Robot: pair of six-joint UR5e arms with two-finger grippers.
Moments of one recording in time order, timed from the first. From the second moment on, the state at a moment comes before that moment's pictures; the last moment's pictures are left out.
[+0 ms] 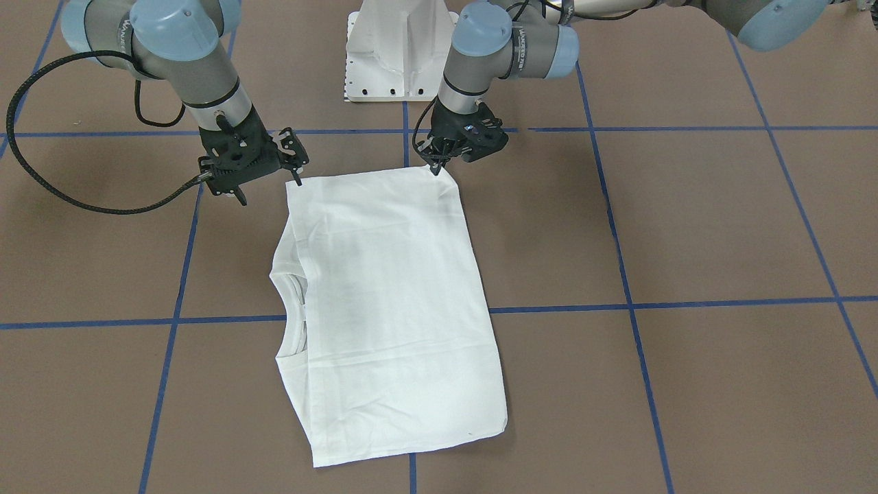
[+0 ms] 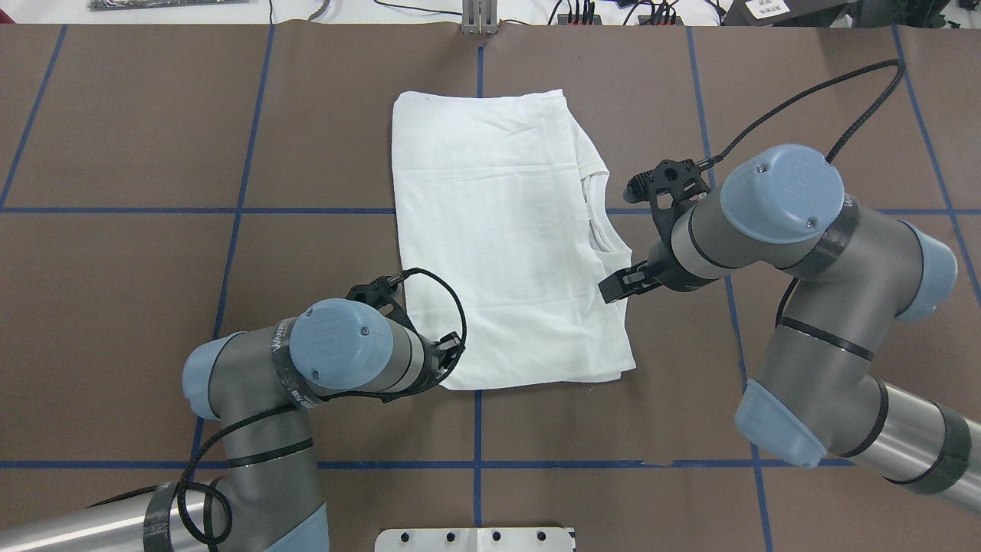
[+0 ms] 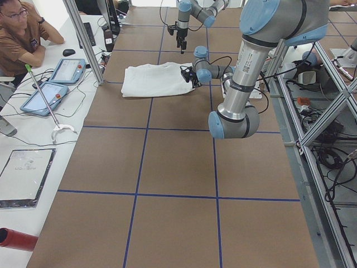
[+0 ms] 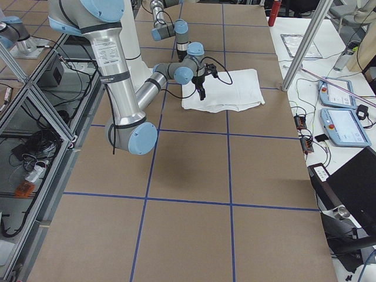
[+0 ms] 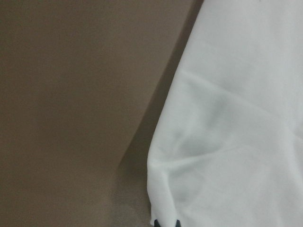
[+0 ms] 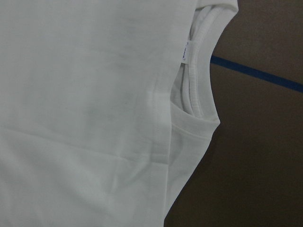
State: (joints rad) left arm -0.34 -2.14 -1.75 -1.82 -1.74 -1.93; right arm 0.62 -1.22 1.96 -1.49 1.93 0.85
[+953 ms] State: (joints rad) left arm -0.35 -2.13 -1.78 -1.82 -1.74 -1.91; right arm 0.42 -1.19 1.92 -1.50 1.83 1.68
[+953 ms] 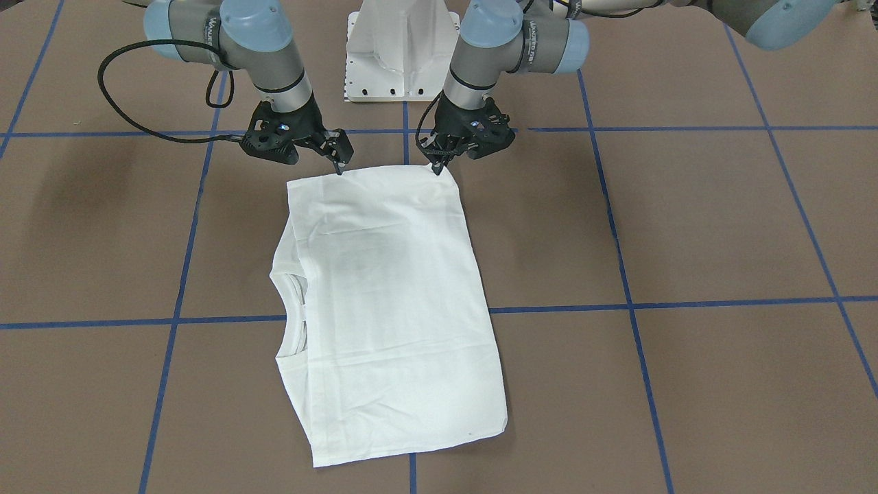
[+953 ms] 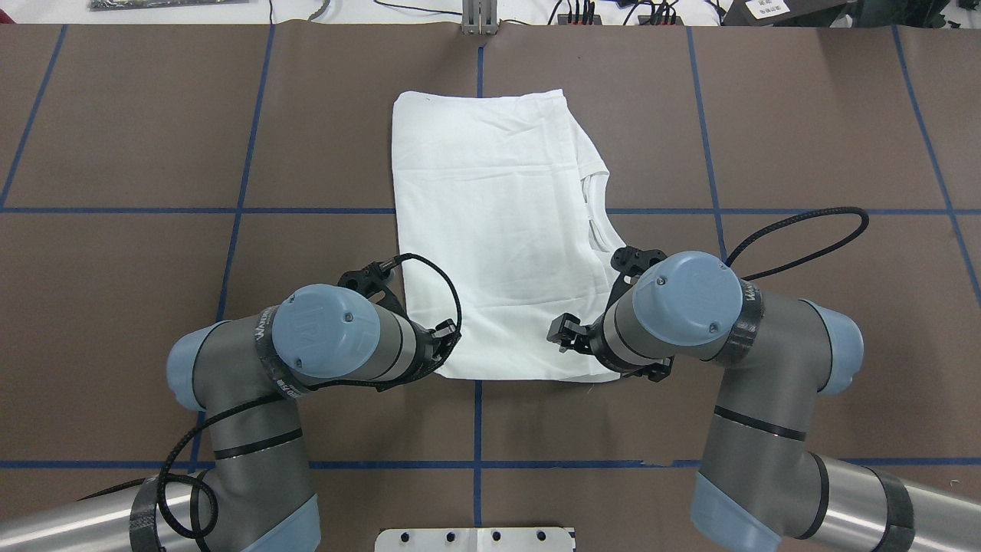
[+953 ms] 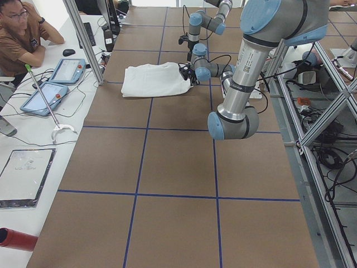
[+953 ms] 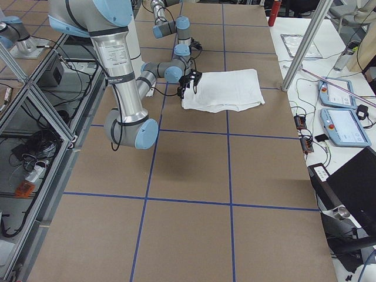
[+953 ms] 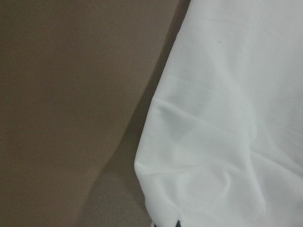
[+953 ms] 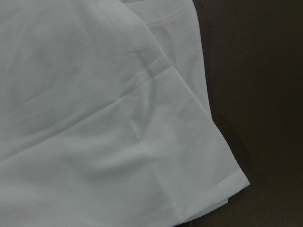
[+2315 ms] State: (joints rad) left arm -0.35 -2.13 -1.78 -1.82 -1.74 -1.91; right arm 0.39 -1.12 1.78 -1.55 1.79 1.77
